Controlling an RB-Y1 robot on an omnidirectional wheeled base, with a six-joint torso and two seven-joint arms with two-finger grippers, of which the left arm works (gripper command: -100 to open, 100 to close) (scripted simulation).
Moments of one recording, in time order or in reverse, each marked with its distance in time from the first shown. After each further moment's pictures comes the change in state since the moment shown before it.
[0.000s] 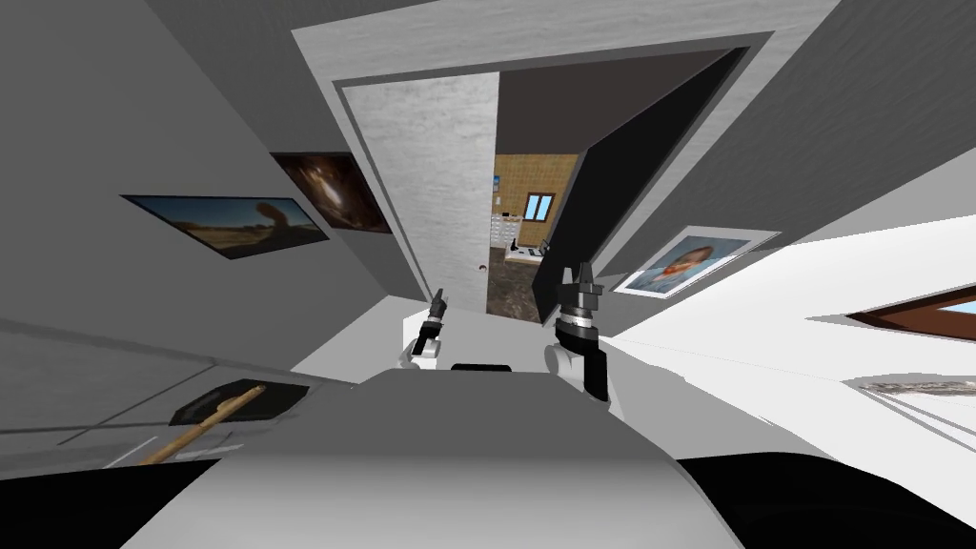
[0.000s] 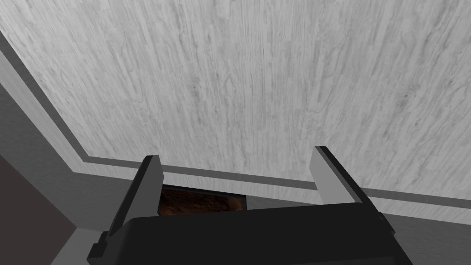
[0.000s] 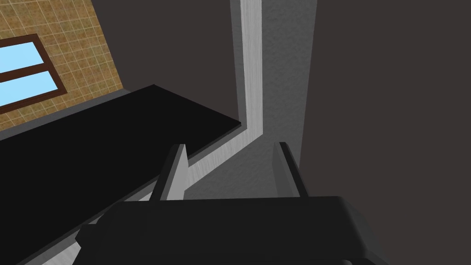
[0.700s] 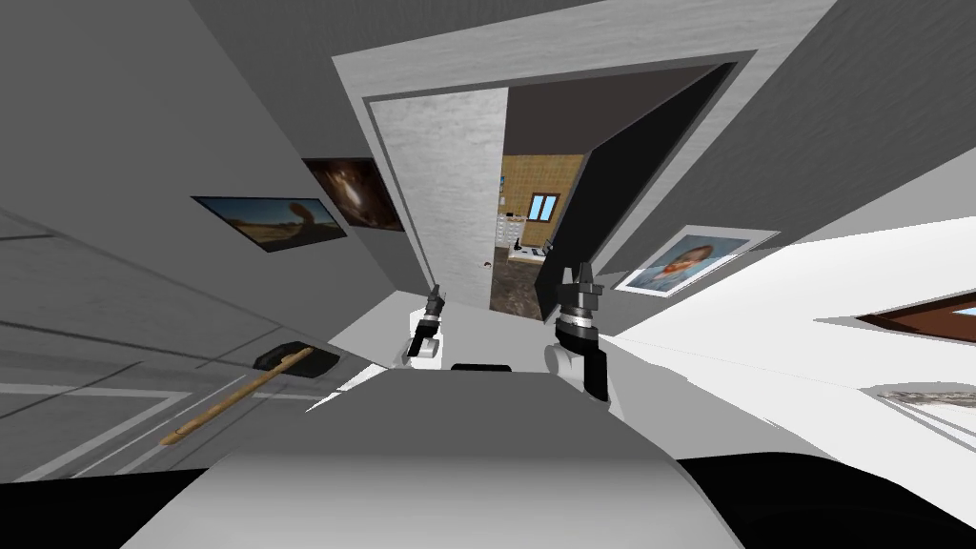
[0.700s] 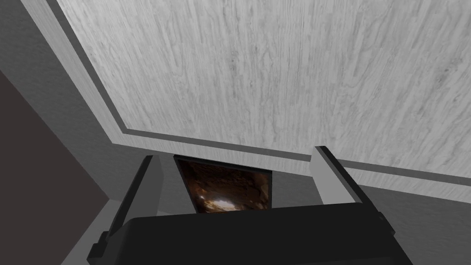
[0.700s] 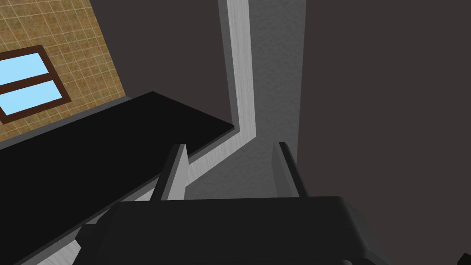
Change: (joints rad) arm 0.076 -0.002 -0.005 -0.198 -0.005 0.040 0.002
